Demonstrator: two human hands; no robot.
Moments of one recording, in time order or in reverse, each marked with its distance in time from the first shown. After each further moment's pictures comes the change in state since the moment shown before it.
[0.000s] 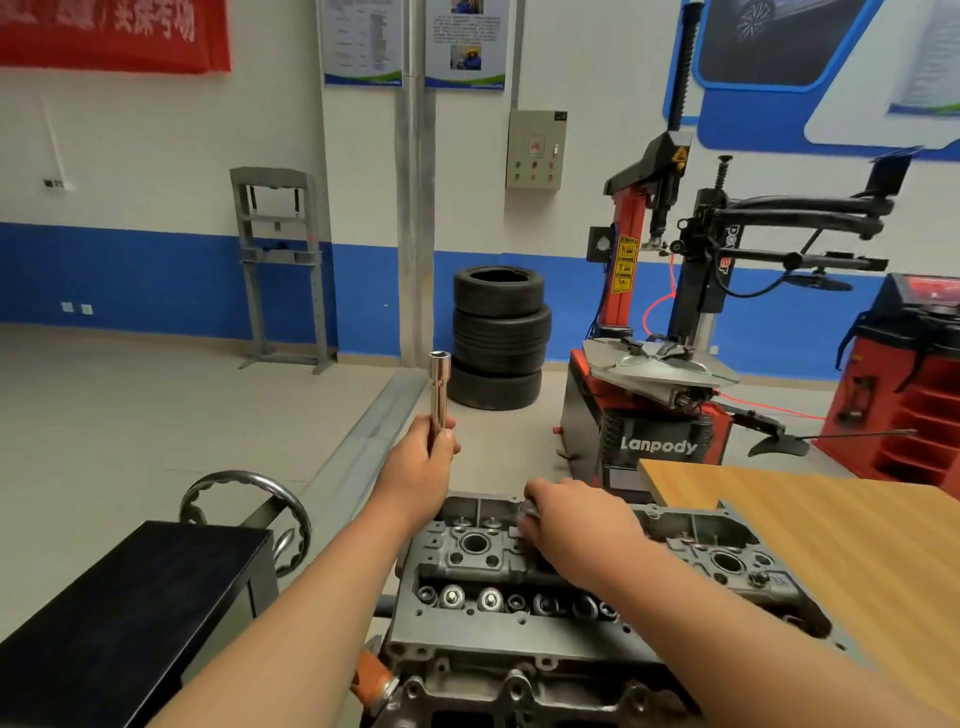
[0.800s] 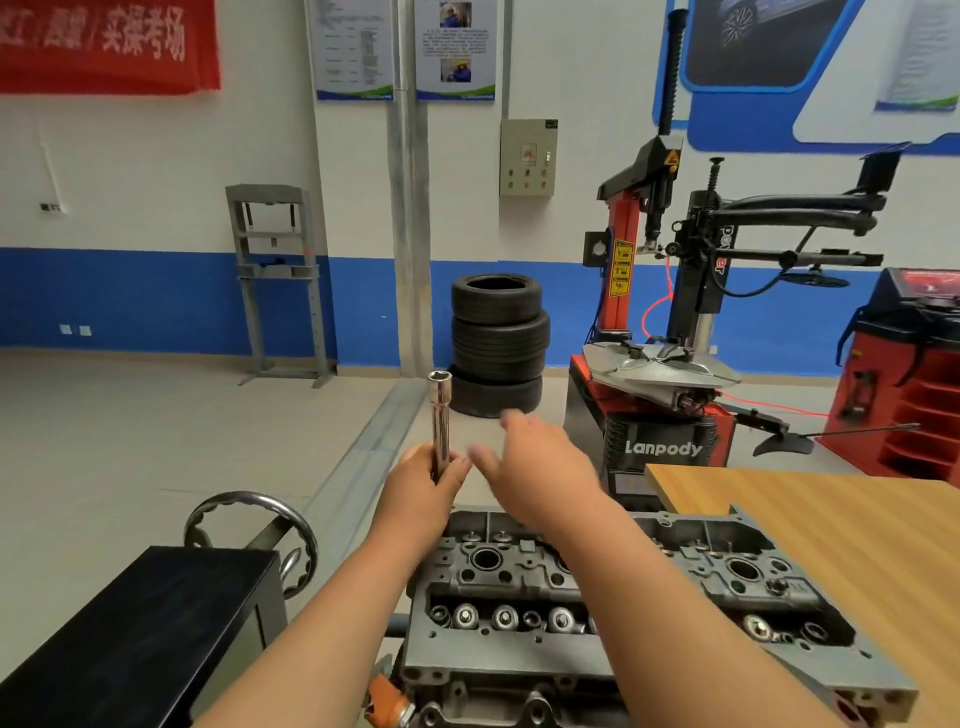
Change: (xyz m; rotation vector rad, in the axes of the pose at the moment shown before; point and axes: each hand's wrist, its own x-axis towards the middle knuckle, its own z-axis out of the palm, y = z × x) left_hand -0.007 0.001 -0.007 0.181 0.053 0.049; right_hand 0.041 -0.041 -0.033 0.358 0.190 0.065
